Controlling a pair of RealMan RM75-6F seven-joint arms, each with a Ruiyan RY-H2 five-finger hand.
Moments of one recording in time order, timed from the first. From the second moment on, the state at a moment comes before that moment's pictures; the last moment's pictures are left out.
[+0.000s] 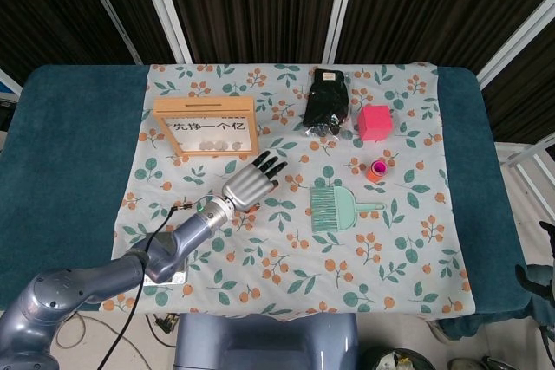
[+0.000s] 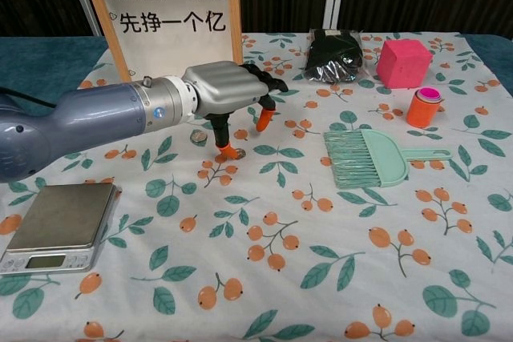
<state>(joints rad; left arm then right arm) -1.09 -1.85 -0.12 -0.92 1.36 0.73 0.26 0.03 -0.97 0.16 -1.87 -1.02 1.38 -0.09</state>
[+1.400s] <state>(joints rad) -1.09 -1.83 -0.13 -0.95 1.33 0.70 0.31 0.03 -0.97 0.16 -1.87 -1.01 1.38 -0.10</state>
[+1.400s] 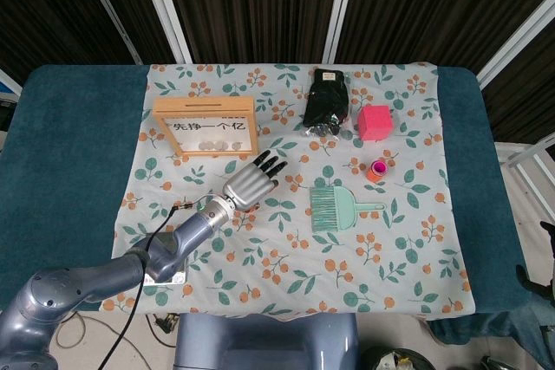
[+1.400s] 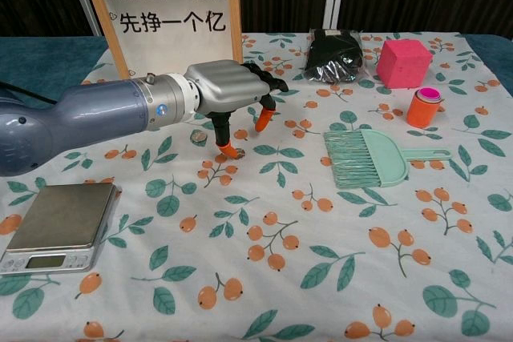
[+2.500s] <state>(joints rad) -1.10 -1.82 -0.13 -0.96 1.25 0.63 0.41 0.04 -0.97 0.16 -1.87 -0.99 1.37 -0.11</state>
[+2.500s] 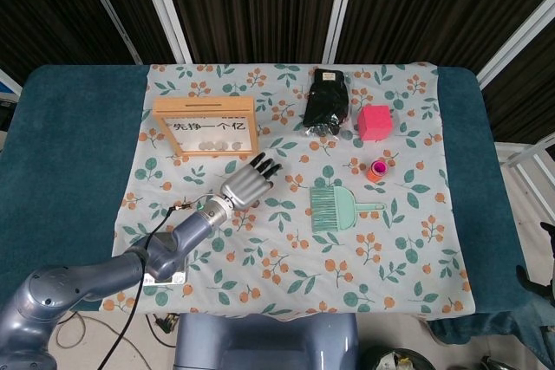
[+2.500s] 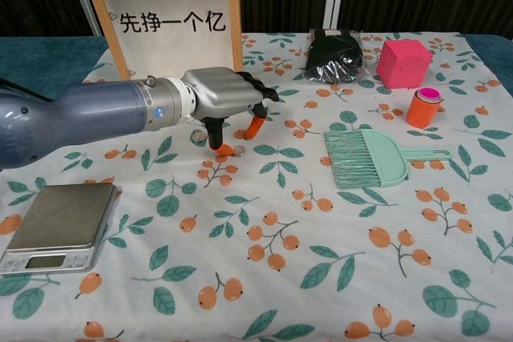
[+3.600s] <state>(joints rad) -1.13 -1.83 -0.12 -0.98 1.22 0.60 0.47 0.05 -0.97 0.15 -1.87 -0.99 1.36 -0.12</state>
